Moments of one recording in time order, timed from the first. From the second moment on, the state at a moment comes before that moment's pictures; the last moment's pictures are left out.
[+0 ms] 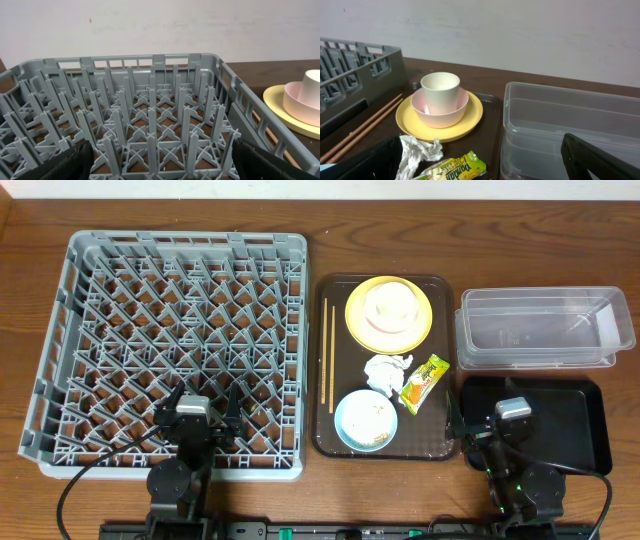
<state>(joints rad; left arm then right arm) -0.06 0.01 0.01 -0.11 0.01 -0.01 0.10 0.01 0.01 -0.06 -0.11 -0.03</state>
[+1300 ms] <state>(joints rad) -0.06 0.01 0.11 -0.18 0.22 -0.05 0.10 0.01 0.01 -0.06 -0.11 -0.03</state>
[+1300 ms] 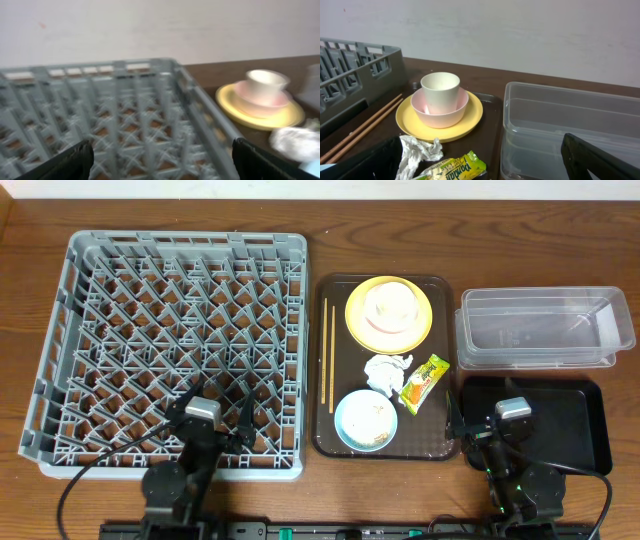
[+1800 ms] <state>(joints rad) -0.06 0.87 1.44 -1.09 0.38 -0.19 0.10 0.01 0.01 -0.06 -0.11 -0.03</state>
